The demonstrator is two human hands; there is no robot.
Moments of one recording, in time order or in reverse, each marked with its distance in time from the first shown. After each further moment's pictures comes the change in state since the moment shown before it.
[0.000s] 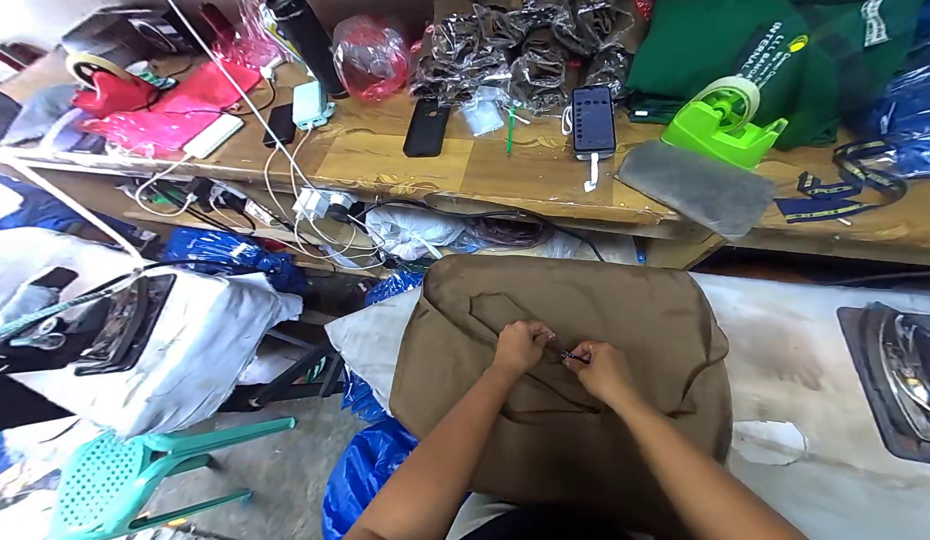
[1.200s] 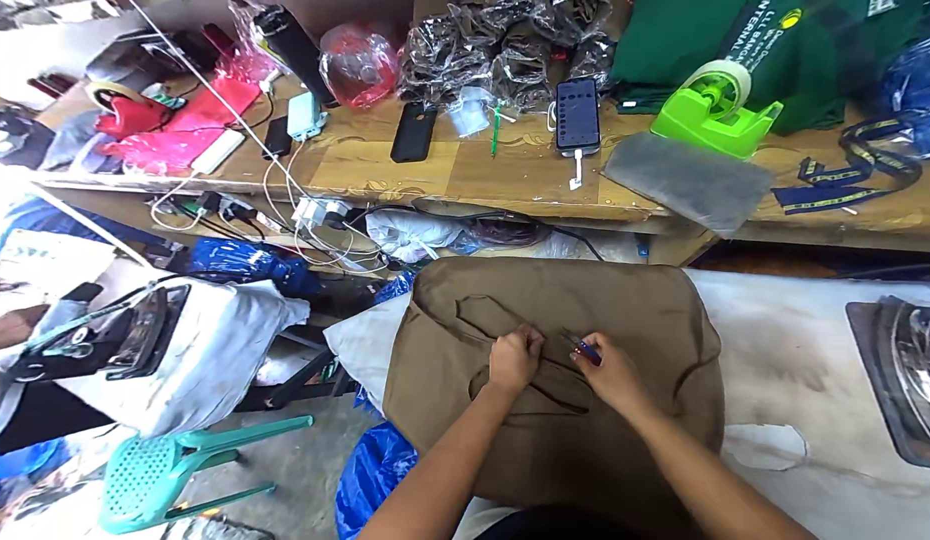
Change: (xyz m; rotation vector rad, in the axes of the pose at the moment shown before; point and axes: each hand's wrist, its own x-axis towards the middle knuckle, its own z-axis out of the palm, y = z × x) left_hand -0.011 0.020 0.020 0.174 0.100 -0.136; right_hand -0.003 0.036 -0.019 0.156 0.074 -0.093
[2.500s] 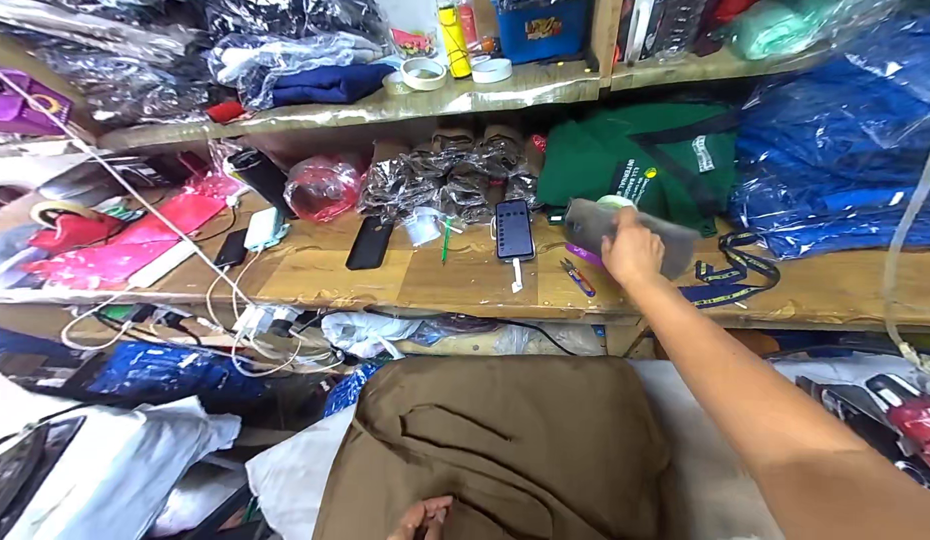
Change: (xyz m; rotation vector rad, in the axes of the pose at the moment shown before) left_hand -0.084 -0.062 -0.003 -0.460 0.269 0.125; right_hand 0.126 -0.099 -0.264 -0.289 0.824 -0.242
